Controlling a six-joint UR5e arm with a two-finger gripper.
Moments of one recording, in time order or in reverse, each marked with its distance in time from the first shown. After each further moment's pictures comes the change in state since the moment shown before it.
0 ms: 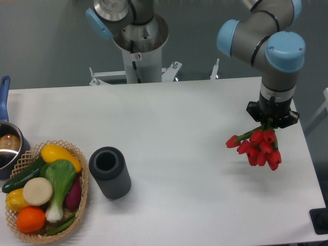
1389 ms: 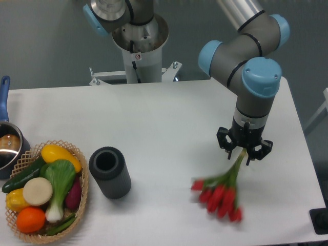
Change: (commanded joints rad) arm -0.118 -0.038 -0.012 0.094 -0.181 -0.173
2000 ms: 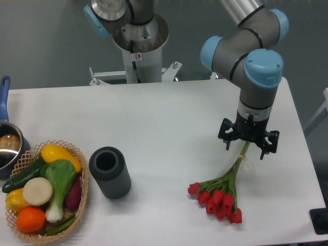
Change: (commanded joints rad) arm 0.080 0.040 -0.075 0.037 0.014 0.158
